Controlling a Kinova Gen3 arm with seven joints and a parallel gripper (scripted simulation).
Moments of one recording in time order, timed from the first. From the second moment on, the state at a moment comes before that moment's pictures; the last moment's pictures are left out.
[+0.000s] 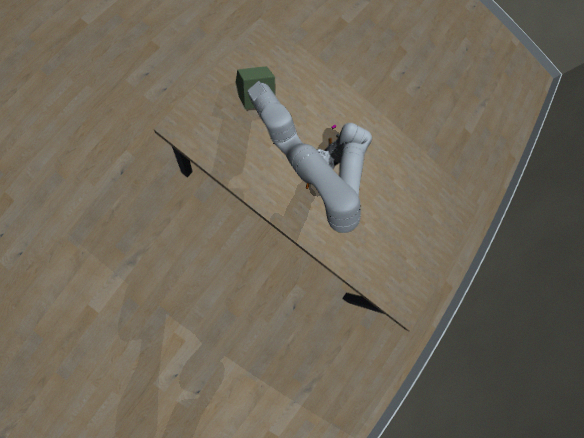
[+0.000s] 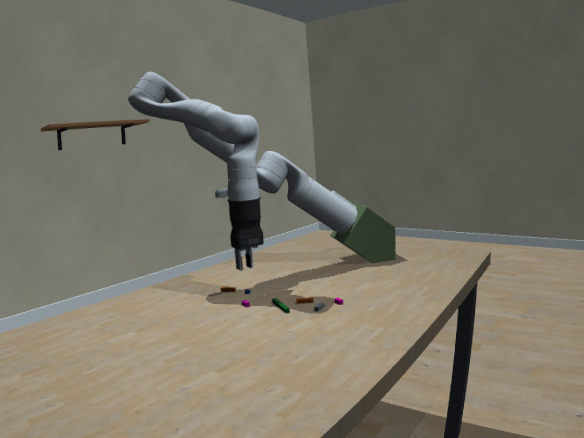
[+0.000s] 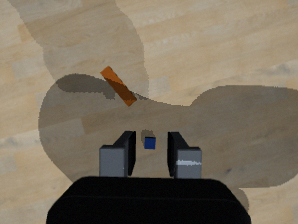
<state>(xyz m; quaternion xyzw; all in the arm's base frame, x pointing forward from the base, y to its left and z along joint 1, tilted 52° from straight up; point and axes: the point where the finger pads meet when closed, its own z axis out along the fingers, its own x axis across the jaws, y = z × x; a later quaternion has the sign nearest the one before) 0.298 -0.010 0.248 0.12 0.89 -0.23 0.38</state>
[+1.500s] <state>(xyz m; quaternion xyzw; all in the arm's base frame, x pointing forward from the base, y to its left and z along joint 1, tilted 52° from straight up) 0.286 0.010 0.261 0.13 0.89 -0.21 0.38</state>
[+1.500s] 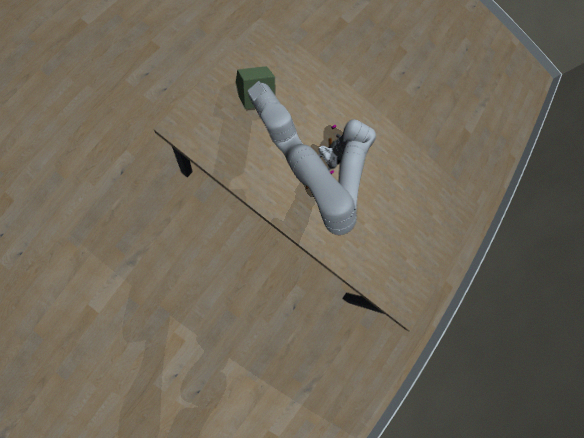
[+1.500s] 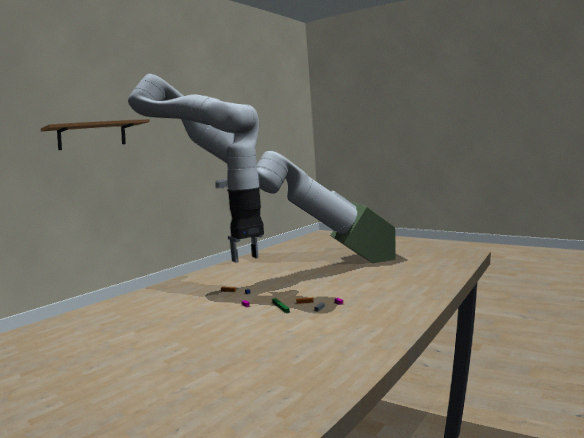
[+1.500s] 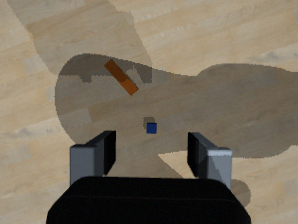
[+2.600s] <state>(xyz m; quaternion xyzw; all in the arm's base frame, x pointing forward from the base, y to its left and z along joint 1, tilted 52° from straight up) 0.313 0.126 0.195 0.46 0.77 -0.05 0.43</state>
